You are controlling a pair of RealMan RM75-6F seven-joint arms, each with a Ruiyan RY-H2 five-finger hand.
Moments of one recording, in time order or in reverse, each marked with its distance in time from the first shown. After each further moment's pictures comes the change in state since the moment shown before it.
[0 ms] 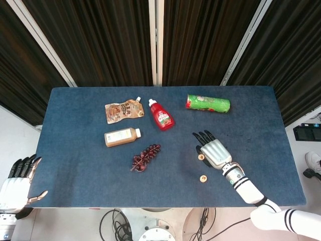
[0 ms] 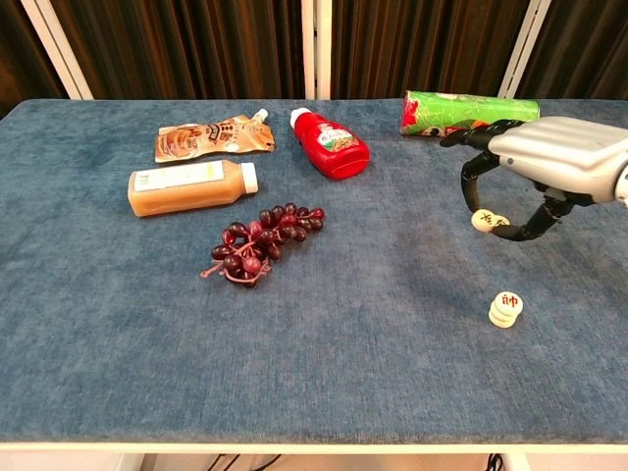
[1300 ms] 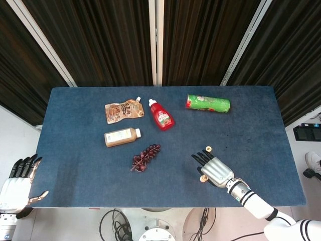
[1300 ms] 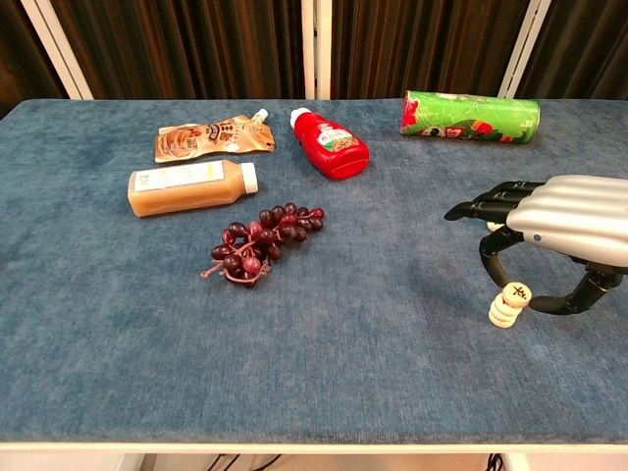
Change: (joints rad) left arm 0.000 0.009 0.002 -0.024 0.001 0.003 0.020; right arm -0.017 0.114 -0.122 -0.154 -0.084 -0.066 -0.084
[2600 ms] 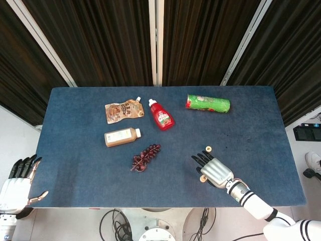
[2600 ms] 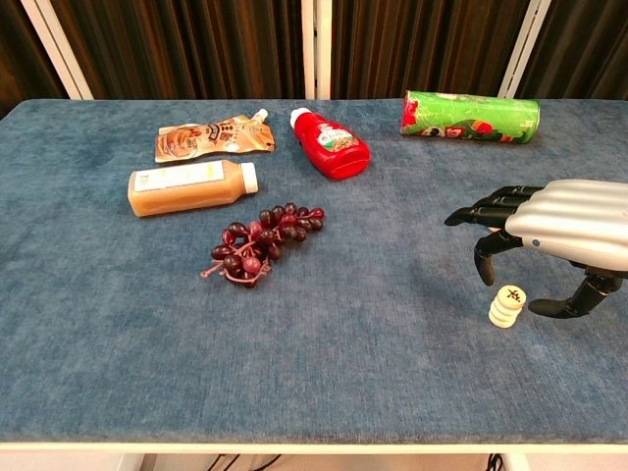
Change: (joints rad) left arm 0.003 -0.002 0.001 0.007 0.002 0.005 -0.008; right arm 0.006 0.009 0.000 -0.025 0.029 -0.015 -0.029
